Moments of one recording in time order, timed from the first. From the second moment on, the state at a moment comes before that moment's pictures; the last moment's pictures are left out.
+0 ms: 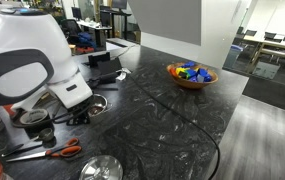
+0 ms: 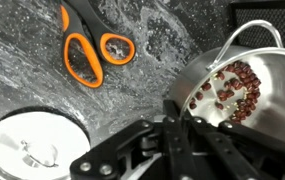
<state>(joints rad) 0.06 -0.21 0.02 -2.48 0.04 2.53 1.05</state>
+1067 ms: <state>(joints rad) 0.04 -0.16 0.05 -2.54 0.09 2.62 0.88</state>
